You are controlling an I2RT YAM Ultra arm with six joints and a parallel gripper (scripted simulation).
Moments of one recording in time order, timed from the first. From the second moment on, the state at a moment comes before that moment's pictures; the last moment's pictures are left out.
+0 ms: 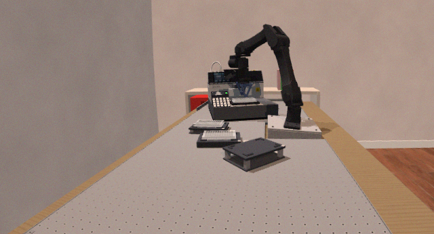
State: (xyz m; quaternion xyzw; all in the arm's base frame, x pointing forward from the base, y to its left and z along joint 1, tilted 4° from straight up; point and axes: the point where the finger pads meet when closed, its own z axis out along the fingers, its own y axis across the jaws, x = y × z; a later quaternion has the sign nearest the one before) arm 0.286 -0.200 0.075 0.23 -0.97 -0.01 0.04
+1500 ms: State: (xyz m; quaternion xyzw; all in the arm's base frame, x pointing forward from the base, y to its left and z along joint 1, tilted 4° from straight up) arm 0.284 -0.199 0.050 0.23 -0.97 -0.02 0.04
